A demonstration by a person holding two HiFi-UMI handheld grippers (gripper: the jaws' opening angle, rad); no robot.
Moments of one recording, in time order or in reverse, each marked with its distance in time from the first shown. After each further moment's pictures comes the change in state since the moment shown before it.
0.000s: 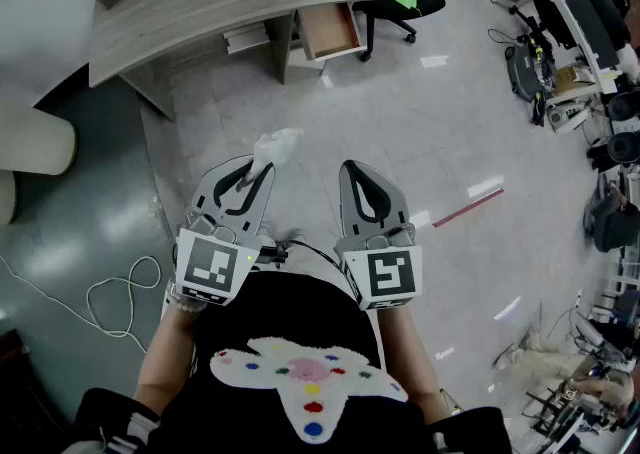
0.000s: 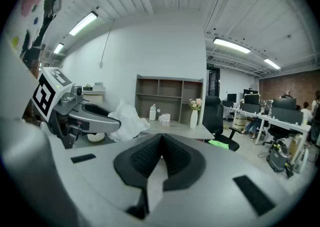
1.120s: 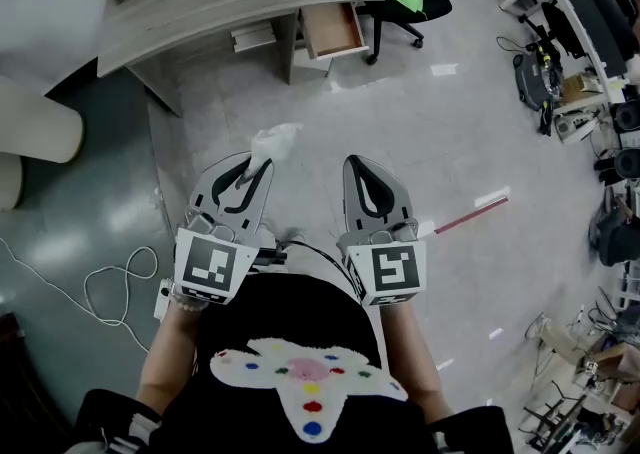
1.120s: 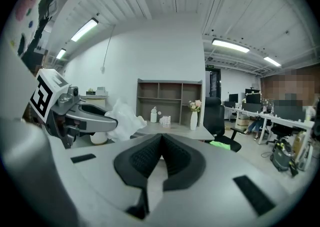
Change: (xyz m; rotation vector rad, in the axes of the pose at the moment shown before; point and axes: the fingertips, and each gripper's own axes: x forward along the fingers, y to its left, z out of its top) left arm -0.006 -0.029 0.014 0.006 -0.016 0.076; right arm -0.025 -0.021 -0.004 0.028 -0.033 0.032
